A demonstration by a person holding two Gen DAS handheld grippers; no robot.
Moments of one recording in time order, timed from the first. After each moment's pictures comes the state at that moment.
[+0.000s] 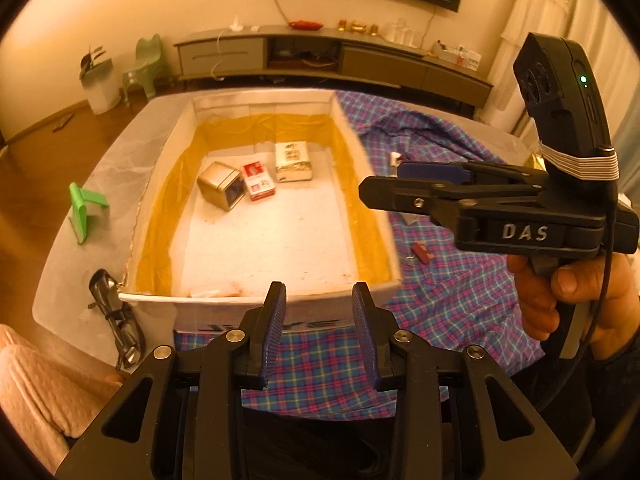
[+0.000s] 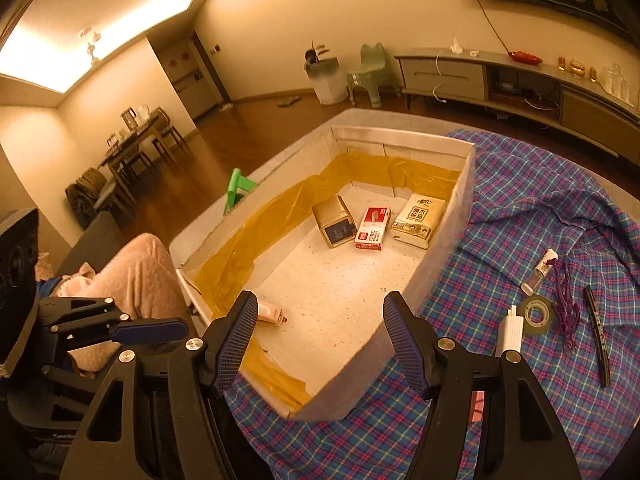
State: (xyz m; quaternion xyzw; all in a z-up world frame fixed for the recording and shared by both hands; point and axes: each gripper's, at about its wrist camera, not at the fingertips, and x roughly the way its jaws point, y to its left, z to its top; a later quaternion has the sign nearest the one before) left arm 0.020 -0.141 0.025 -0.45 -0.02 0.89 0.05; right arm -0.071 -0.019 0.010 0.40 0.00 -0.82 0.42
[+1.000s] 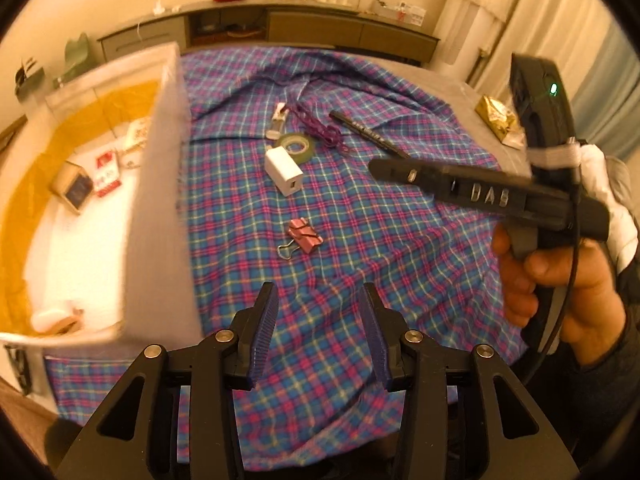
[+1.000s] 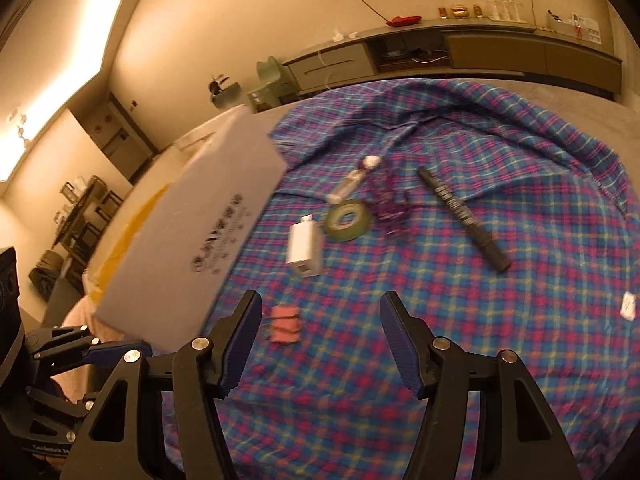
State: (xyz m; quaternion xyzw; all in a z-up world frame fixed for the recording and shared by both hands) left arm -0.035 -0.004 -0.051 -0.50 -0.01 0.85 0.15; right arm -0.120 0.163 -0.082 0.44 -0.08 -0.85 0.26
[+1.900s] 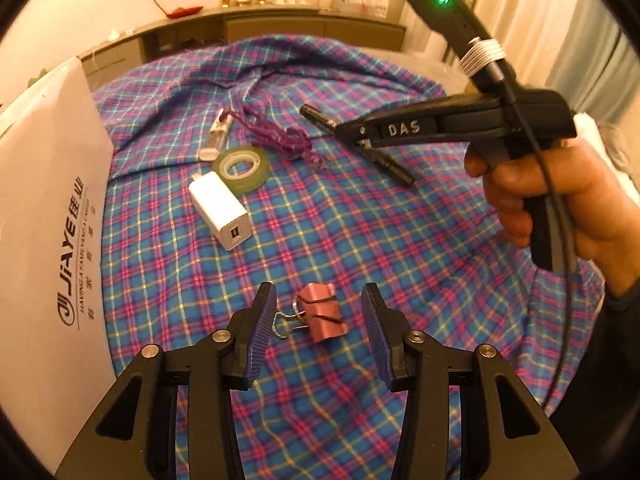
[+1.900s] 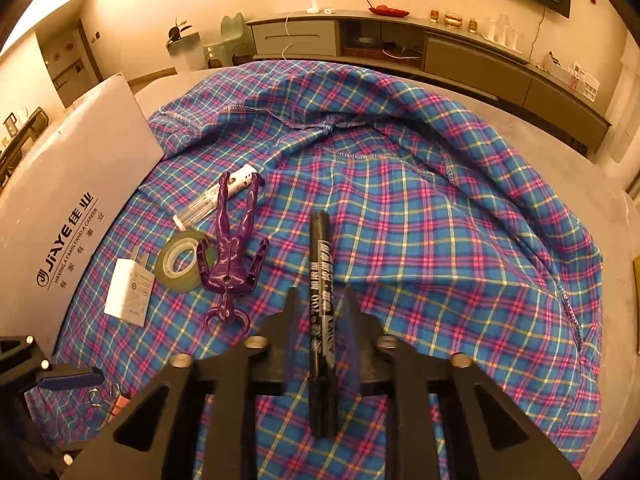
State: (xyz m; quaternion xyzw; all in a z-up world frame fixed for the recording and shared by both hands) left arm -0.092 0.038 -0.107 -0.48 0.05 0.85 0.20; right arm -0.216 0.170 -0.123 0.47 0.07 -0.86 0.19
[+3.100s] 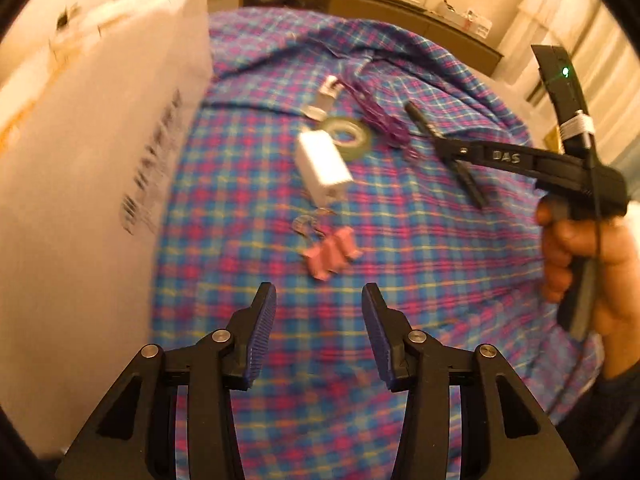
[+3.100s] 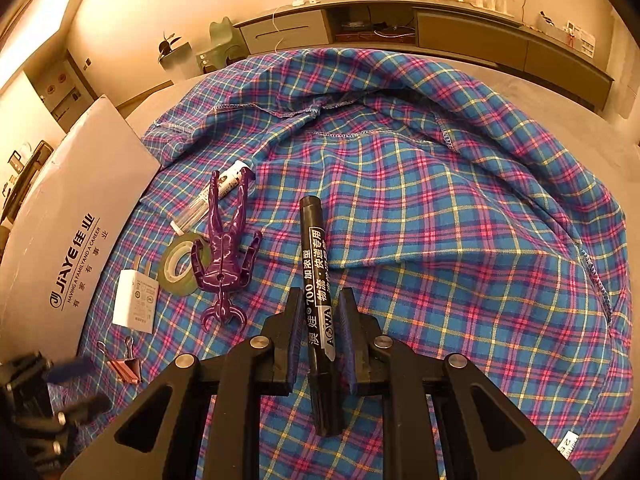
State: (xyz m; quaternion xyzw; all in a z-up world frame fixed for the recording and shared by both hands) left arm -0.085 0.007 -0.107 -0.53 -0.08 0.84 0.05; right arm -0.225 0.182 -0.133 0.50 0.00 -0.84 0.20
